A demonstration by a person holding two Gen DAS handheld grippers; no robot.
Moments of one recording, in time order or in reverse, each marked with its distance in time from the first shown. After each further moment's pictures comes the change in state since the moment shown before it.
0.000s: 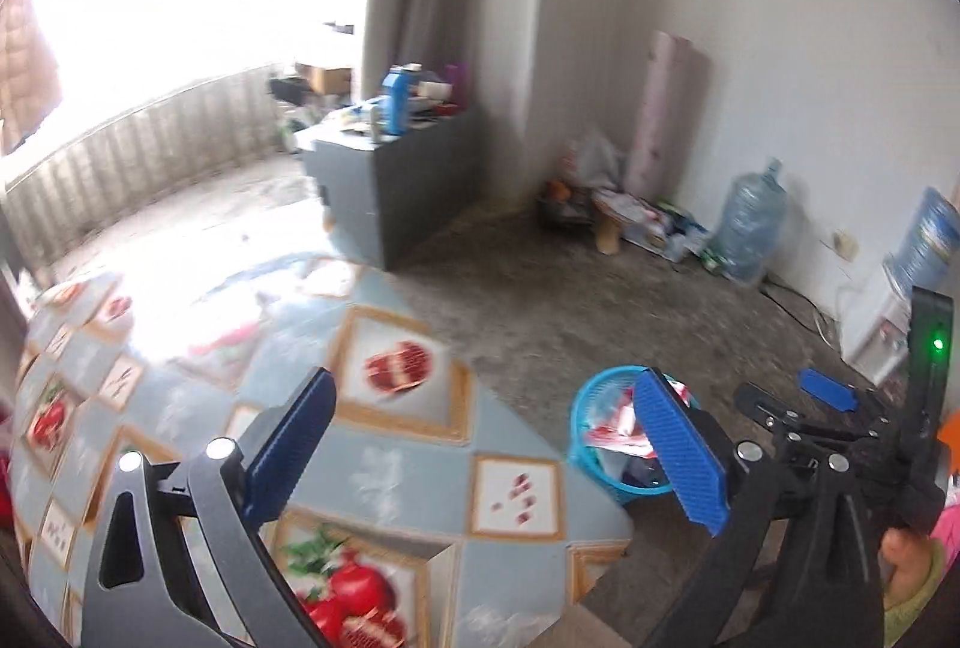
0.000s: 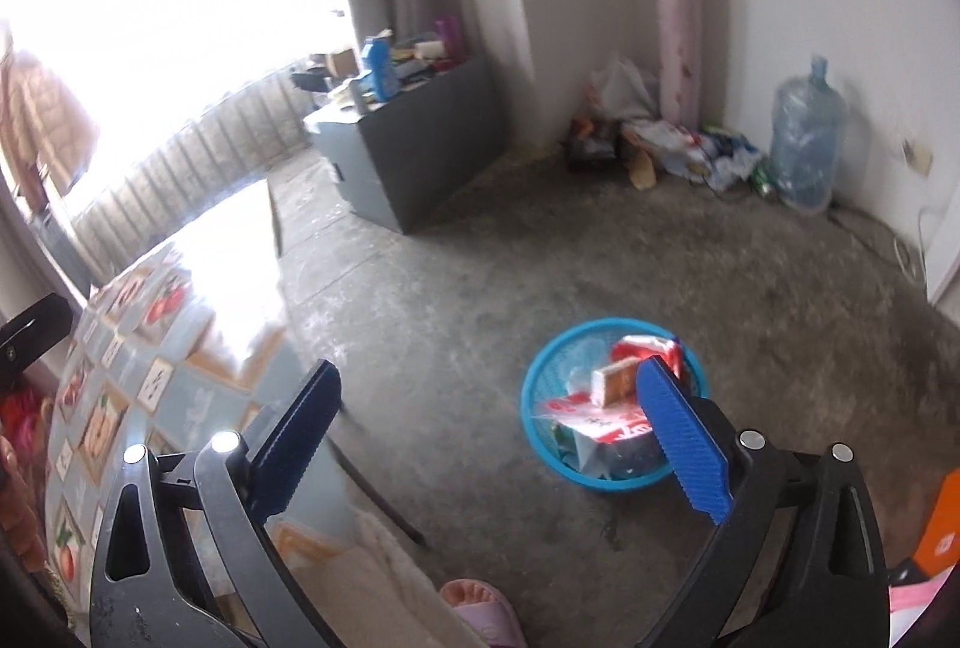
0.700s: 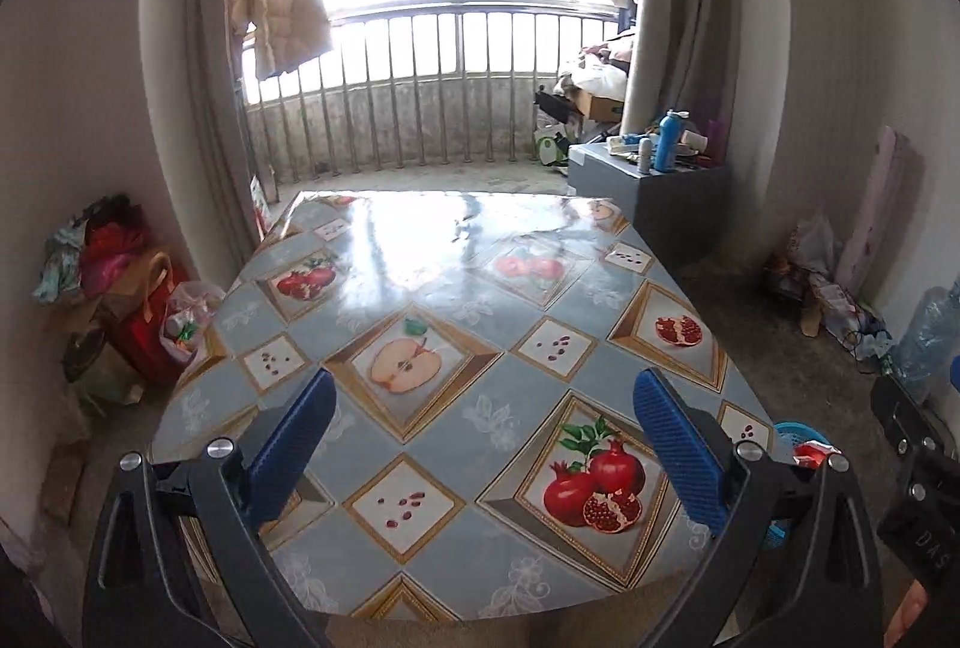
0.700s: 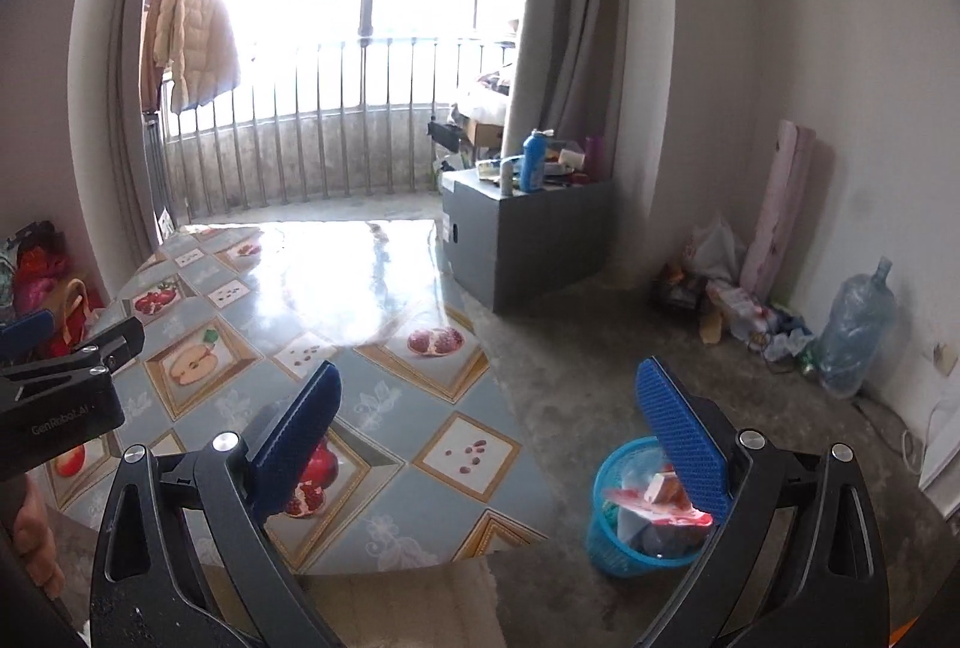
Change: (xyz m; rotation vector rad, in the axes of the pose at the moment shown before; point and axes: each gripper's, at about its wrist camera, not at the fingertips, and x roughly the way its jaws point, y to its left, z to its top) left arm -0.119 0.087 -0.093 -0.313 -0.080 0.523; right arm -0.080 0.120 -0.036 -0.347 -0.246 0.106
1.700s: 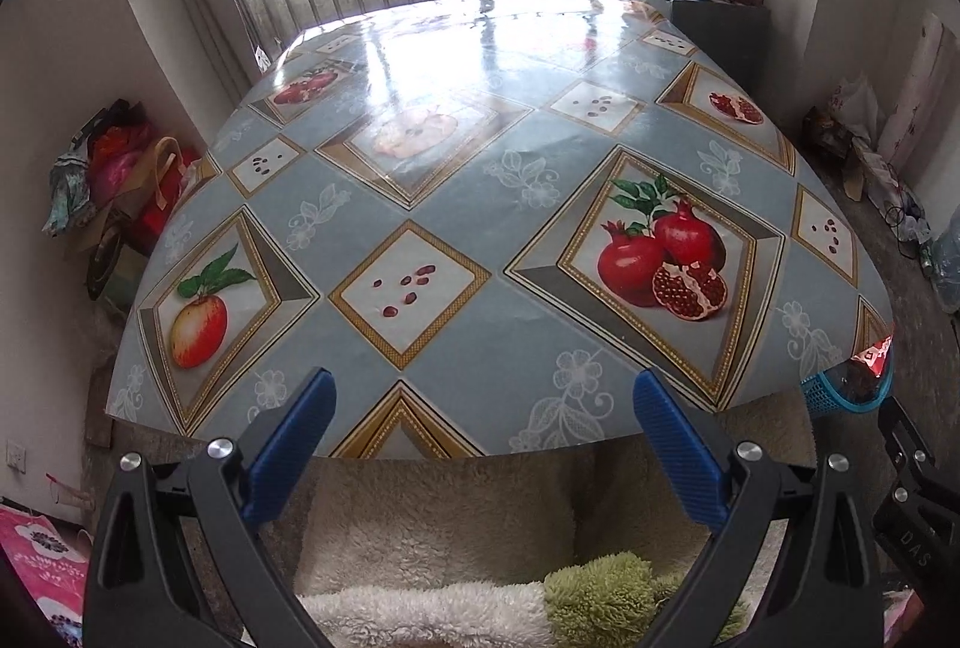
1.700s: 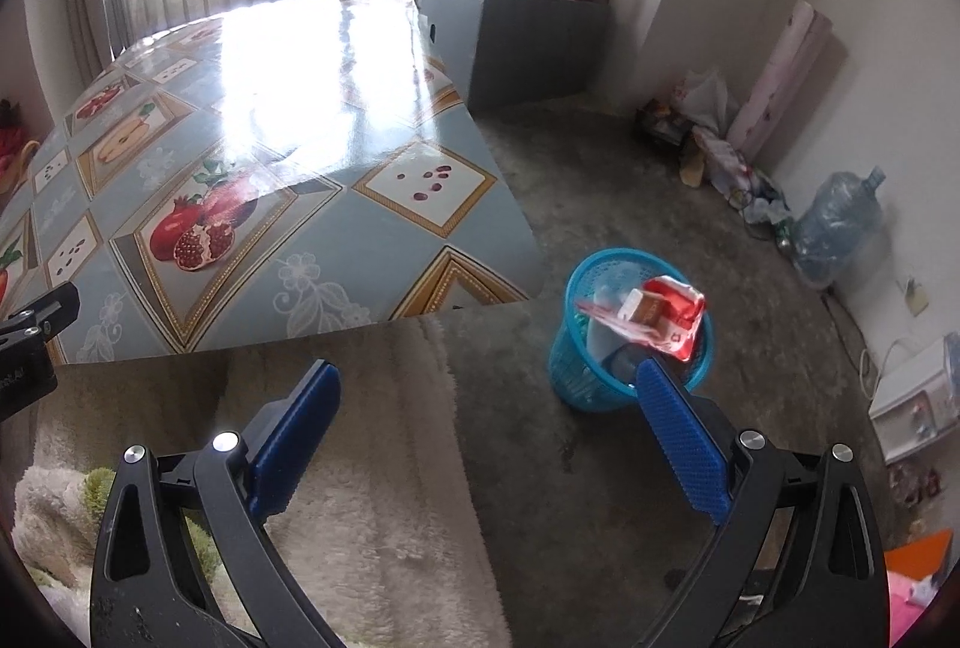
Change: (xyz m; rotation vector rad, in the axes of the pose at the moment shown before) left arm 0.053 -0.007 -0.085 0.088 0.380 0.084; right arm 0.036 0.010 -0.089 -0.077 0.448 -0.103
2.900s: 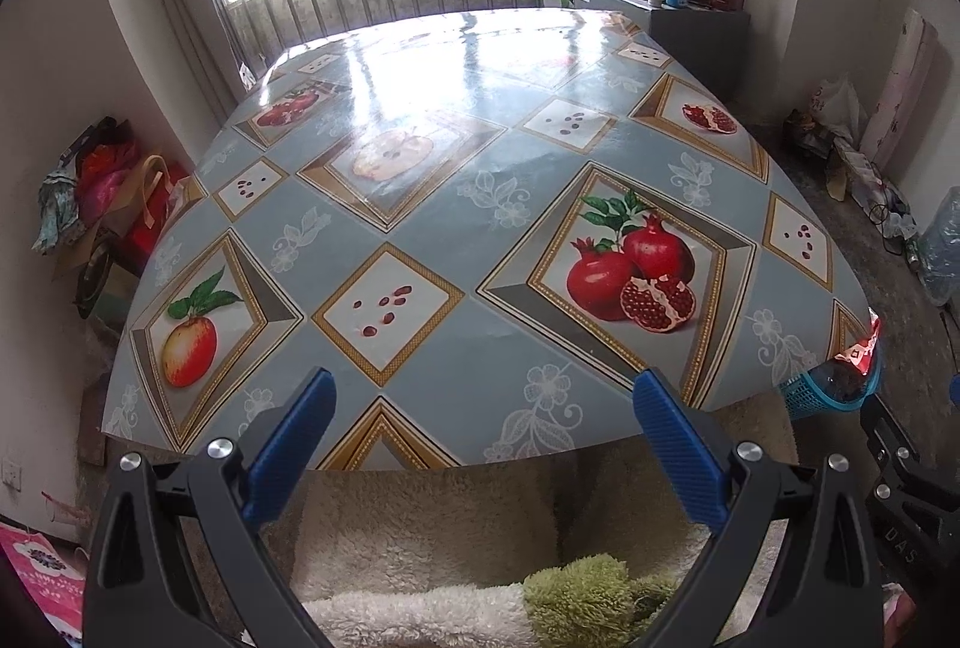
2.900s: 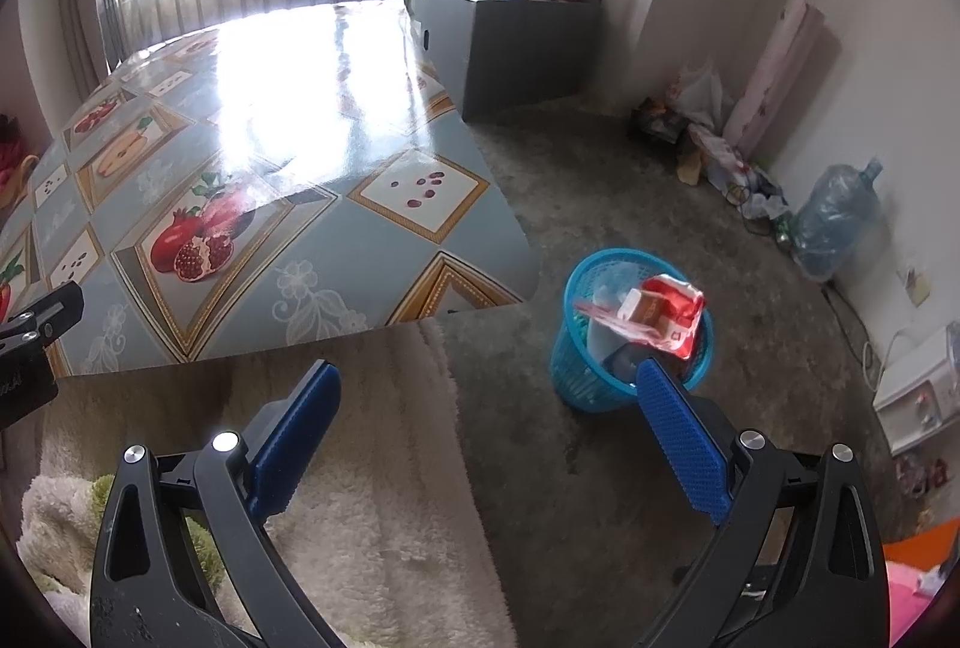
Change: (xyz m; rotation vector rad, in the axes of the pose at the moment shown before) left arm -0.012 -0.008 0.003 0.026 -0.037 -0.041; right arm -0.005 -0.005 0.001 0.028 -0.011 0.006
